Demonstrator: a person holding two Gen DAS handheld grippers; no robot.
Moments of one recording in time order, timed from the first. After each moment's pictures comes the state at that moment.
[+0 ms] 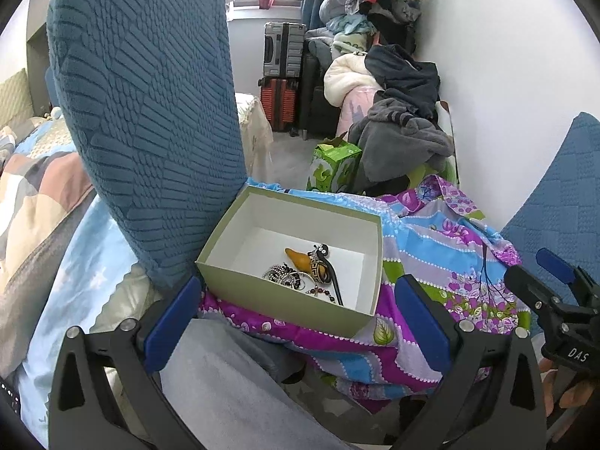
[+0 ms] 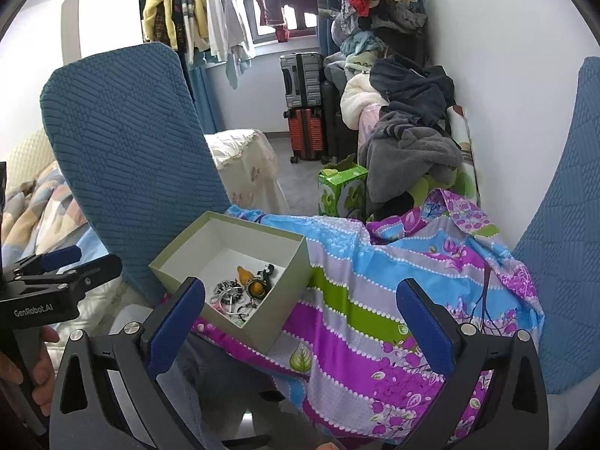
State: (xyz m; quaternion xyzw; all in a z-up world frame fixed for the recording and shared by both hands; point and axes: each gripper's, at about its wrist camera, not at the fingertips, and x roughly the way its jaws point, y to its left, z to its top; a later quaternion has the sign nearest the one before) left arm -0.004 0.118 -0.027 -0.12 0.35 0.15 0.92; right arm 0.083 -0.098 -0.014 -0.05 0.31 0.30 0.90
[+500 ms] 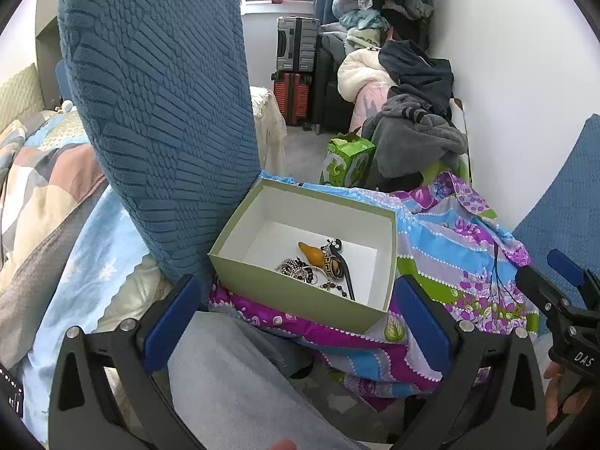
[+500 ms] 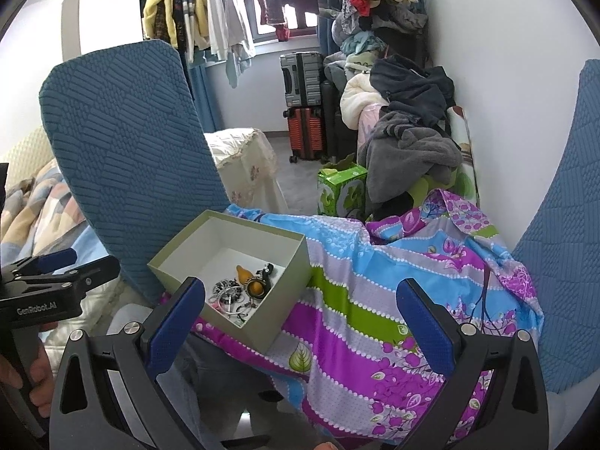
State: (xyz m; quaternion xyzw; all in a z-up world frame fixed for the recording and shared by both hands) left arm -0.005 0.121 -0.031 -0.12 0.36 0.18 0.91; right arm 0.085 -0.098 -0.013 -0.06 0.31 0.30 0.90
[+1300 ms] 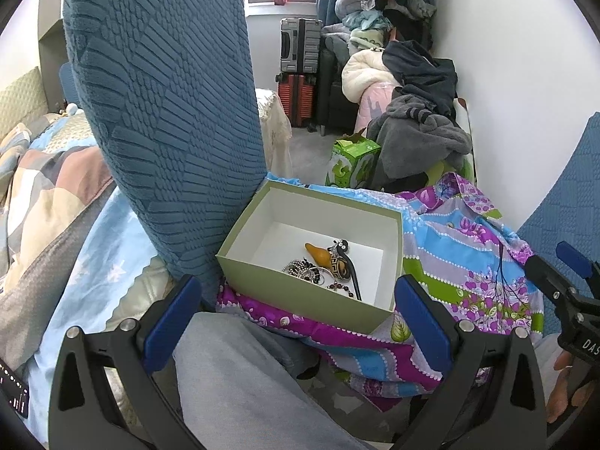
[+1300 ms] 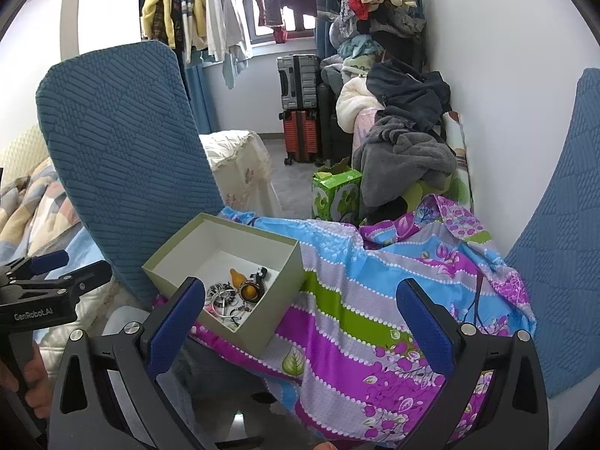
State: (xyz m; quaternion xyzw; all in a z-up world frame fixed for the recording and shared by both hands) left arm -0.007 0.126 -0.032 -0.12 0.36 0.18 0.91; right arm 0.089 -0.101 -0.008 -0.07 0.31 0.29 0.91
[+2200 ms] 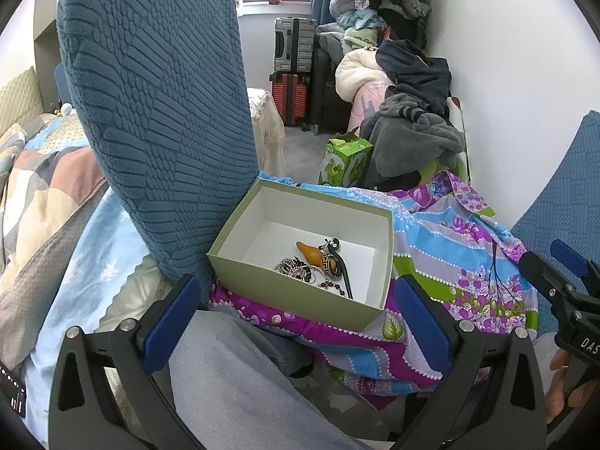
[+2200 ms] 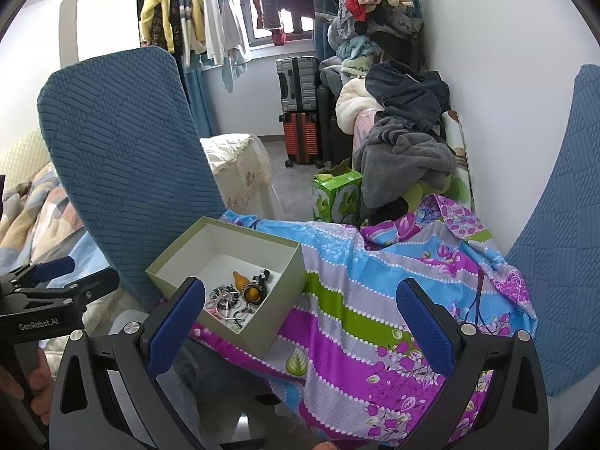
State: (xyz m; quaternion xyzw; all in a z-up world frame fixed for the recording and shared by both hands) left arm -0.008 0.123 -0.029 -0.12 0.36 0.17 0.91; right arm 0.084 -0.098 -0.008 -0.06 0.30 0.29 0.91
